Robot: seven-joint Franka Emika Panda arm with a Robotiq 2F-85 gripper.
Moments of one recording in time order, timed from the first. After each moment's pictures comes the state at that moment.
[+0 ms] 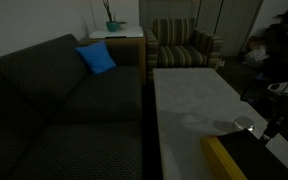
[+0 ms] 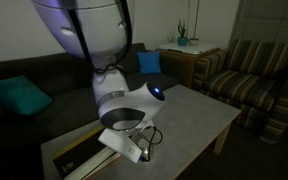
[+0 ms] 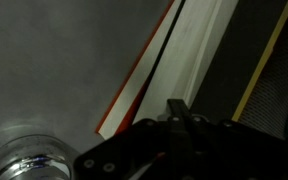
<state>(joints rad) -0.63 1.25 0.45 -1.82 -0.04 2.63 -0.82</state>
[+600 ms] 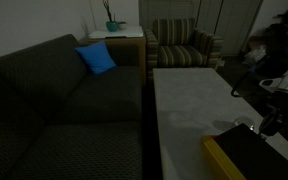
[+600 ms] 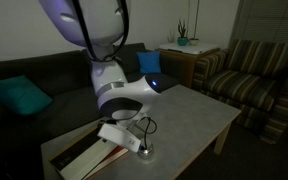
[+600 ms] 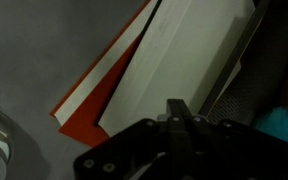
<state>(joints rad) -0.60 1.22 0.47 -1.83 -0.02 2.54 -0.99</state>
